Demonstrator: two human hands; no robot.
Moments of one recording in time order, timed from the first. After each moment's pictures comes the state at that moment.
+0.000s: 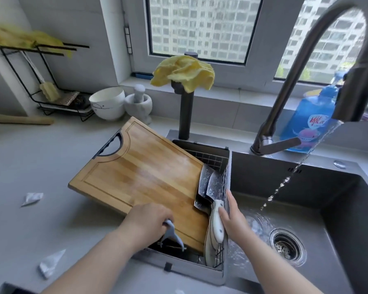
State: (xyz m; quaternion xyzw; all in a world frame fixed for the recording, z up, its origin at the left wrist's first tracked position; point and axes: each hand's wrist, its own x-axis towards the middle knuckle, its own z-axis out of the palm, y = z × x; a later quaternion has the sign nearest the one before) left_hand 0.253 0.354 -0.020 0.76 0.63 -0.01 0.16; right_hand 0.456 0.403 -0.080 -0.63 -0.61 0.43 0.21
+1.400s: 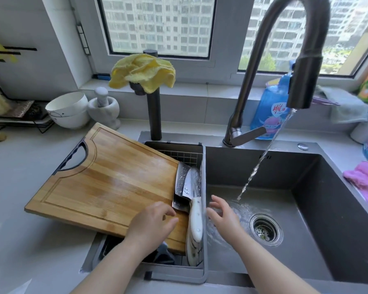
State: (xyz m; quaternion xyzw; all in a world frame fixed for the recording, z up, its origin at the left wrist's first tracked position) left_hand 0.295 0.371 -0.047 0.73 0.62 0.17 0.22; right_hand 0.481 0.393 -0.088 -0.66 -0.51 0.47 0.29
